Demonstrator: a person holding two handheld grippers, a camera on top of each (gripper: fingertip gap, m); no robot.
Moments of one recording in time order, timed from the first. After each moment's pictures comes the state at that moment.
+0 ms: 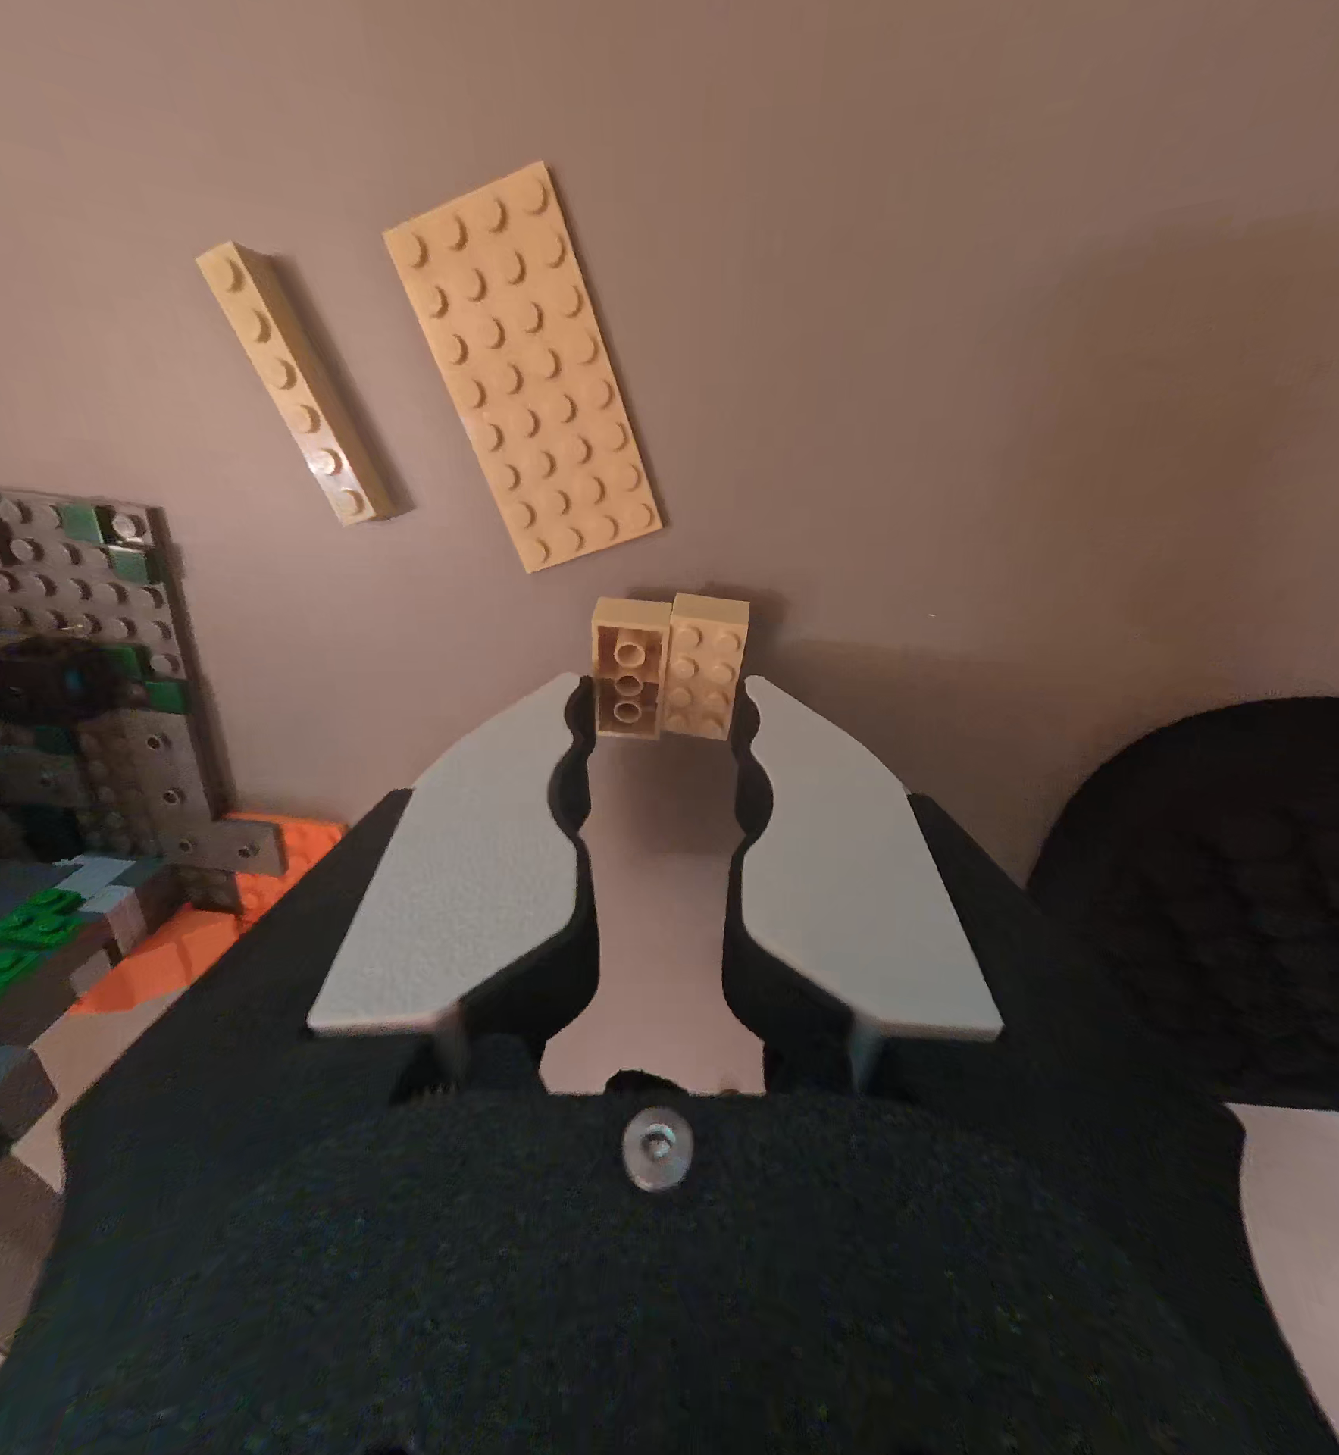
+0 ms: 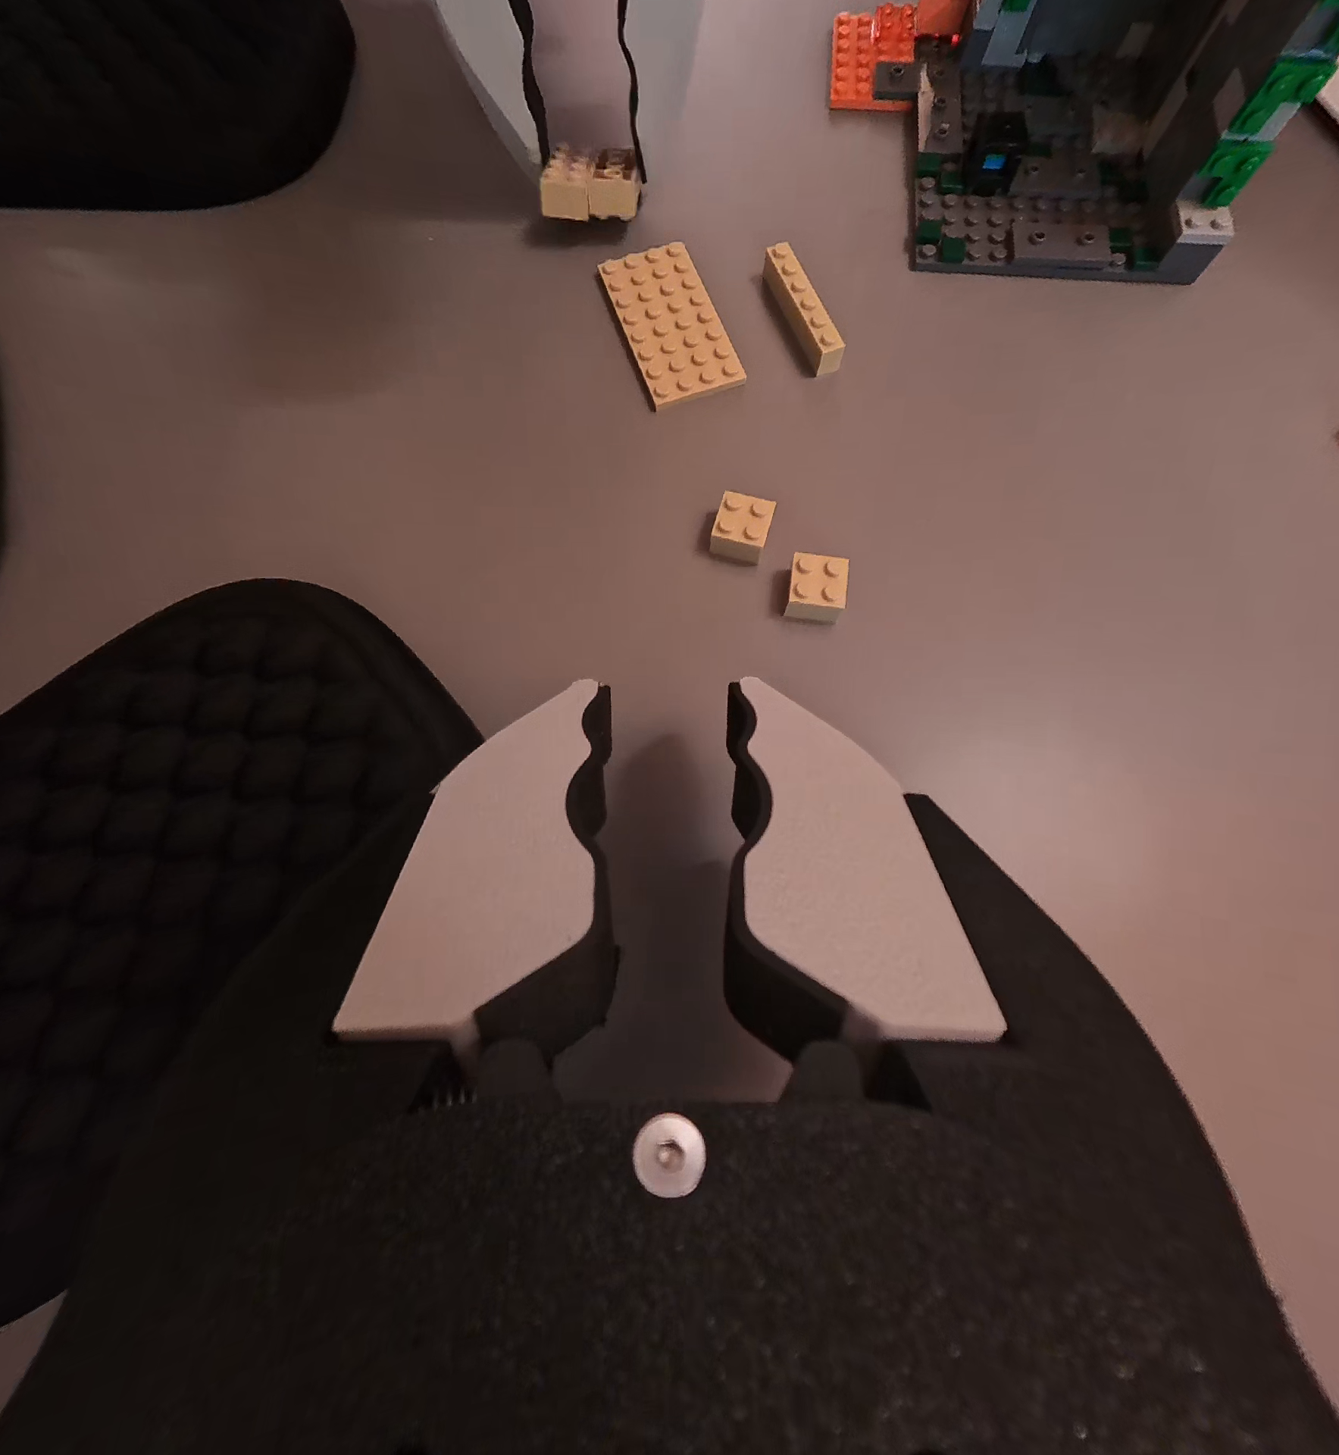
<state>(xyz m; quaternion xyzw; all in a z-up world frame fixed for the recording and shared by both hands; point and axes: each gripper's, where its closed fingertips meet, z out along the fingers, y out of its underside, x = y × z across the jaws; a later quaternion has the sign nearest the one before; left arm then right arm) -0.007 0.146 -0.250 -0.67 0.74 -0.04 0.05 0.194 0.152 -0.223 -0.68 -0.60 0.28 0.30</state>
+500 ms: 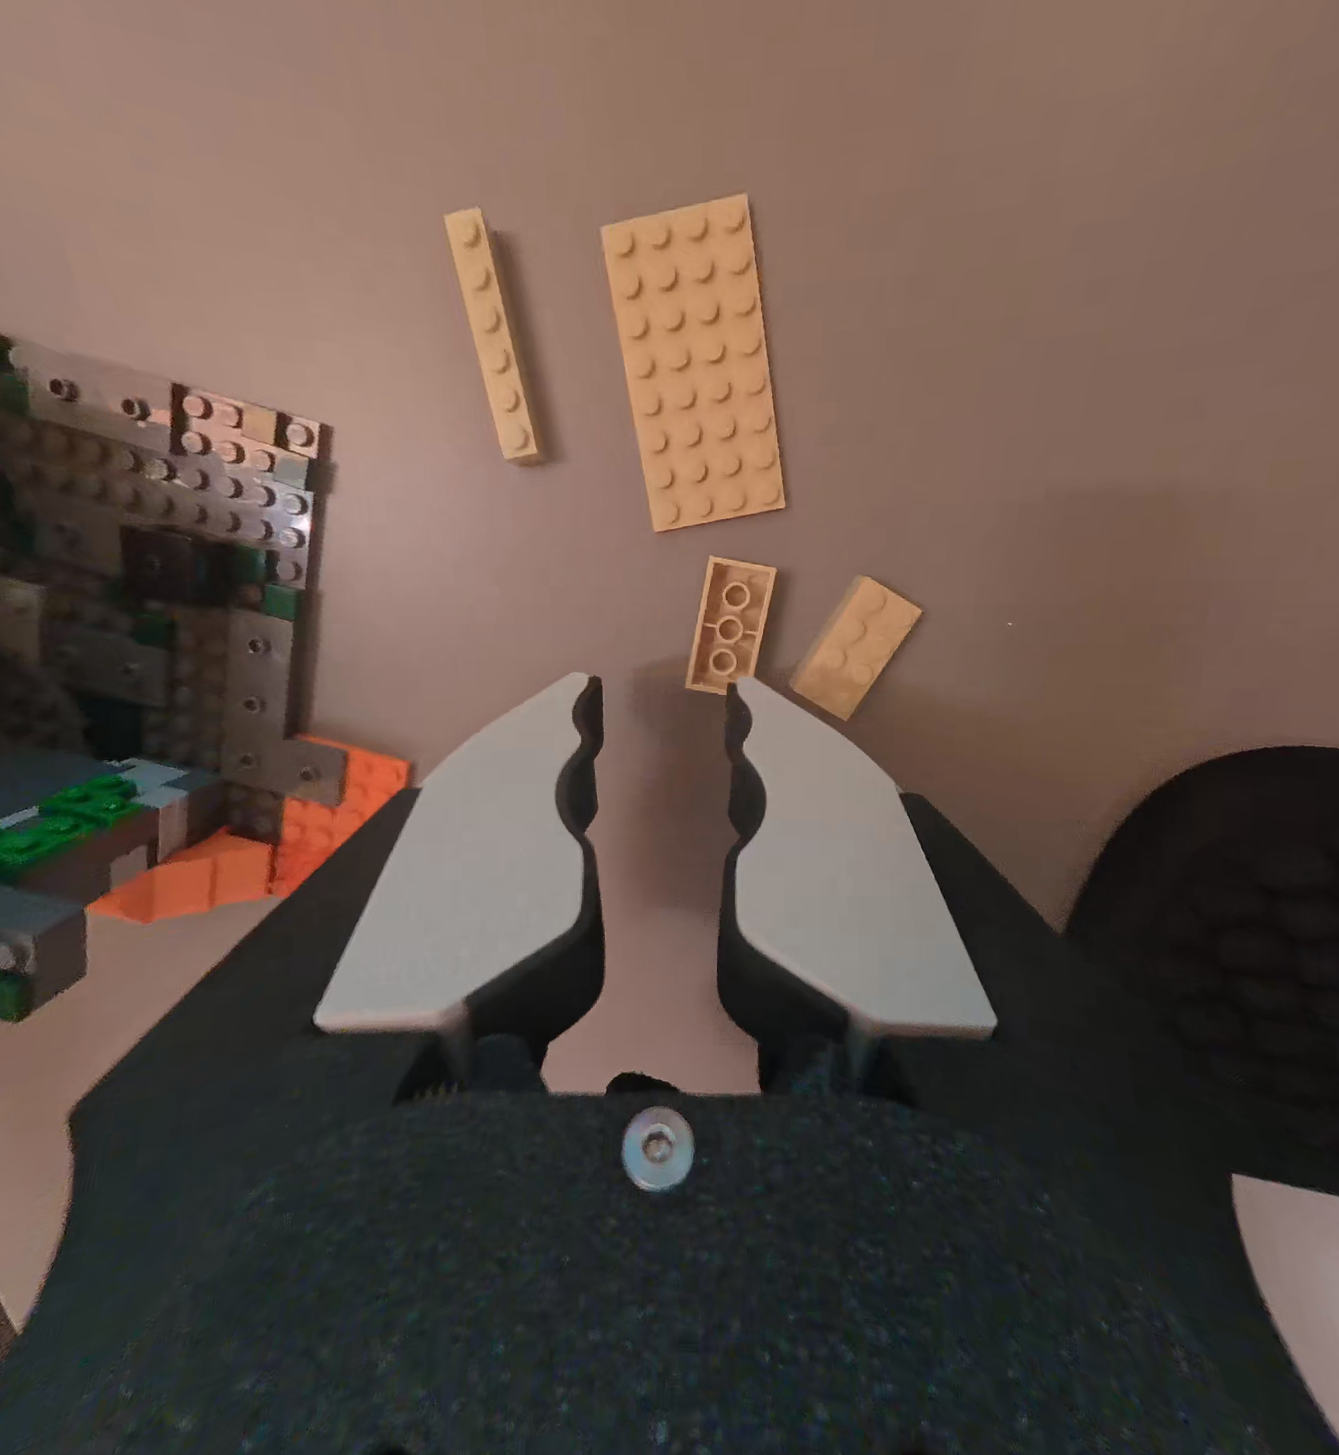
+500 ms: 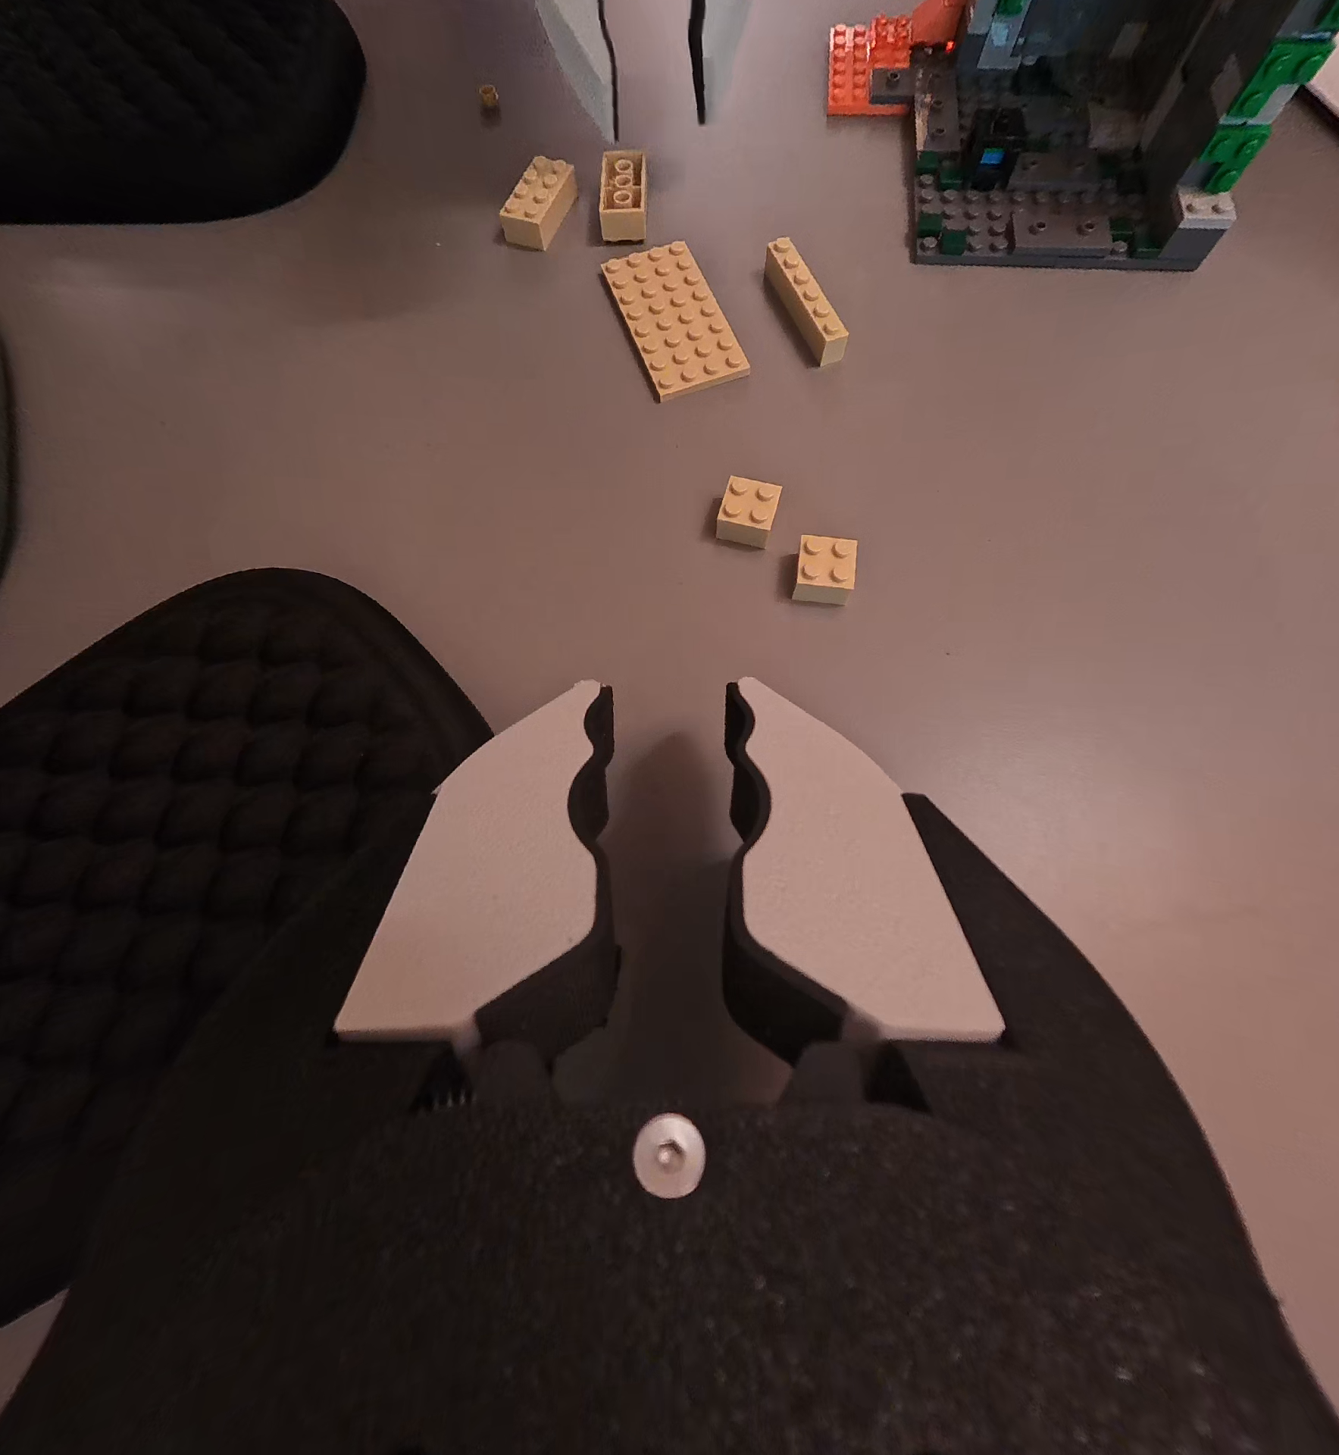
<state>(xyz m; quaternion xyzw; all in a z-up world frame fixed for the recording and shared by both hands) -0.012 0.170 -0.238 -0.71 0.68 -0.10 0.12 0.198 0.150 -0.227 -0.68 -0.59 0.30 0.31</state>
